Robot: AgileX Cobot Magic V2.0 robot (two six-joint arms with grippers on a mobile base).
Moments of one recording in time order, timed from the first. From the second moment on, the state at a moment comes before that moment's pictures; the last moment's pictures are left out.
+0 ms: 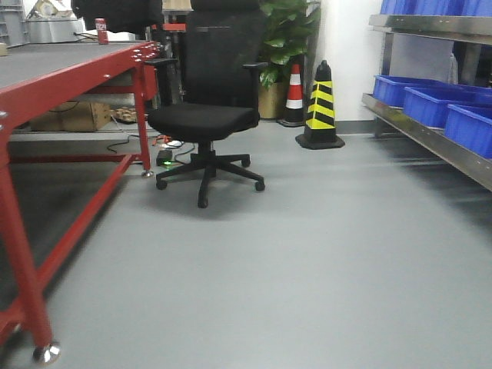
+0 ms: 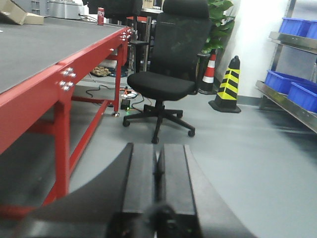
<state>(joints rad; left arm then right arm) -0.06 -0.02 0.03 0.01 0.01 -0.09 0.34 0.22 -0.58 -0.26 0.27 0.34</state>
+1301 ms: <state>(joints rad) -0.08 -0.02 0.03 0.01 0.01 -0.09 0.34 0.22 -0.58 -0.26 0.27 0.34</state>
